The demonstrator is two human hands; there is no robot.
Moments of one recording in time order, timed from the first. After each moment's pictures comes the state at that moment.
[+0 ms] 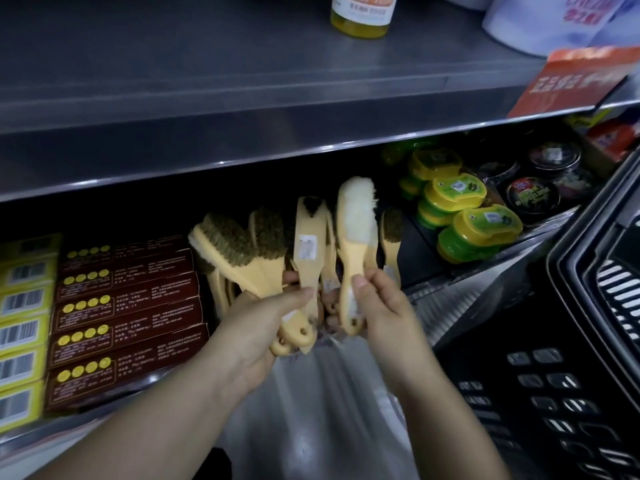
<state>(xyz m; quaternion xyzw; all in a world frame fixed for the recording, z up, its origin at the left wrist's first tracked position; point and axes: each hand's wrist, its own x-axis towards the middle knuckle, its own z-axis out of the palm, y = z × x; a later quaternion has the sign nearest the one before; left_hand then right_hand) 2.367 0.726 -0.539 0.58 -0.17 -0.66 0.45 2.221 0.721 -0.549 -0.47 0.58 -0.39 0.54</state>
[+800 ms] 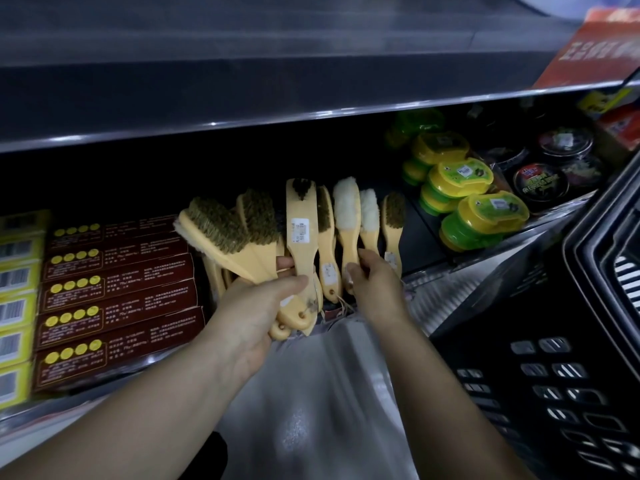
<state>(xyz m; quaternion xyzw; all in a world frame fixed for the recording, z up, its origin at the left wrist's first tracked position) 2.364 0.723 -0.549 0.61 -0.14 -0.63 0.46 2.210 0.669 -0.616 -0.55 0.71 -0.24 0.36</state>
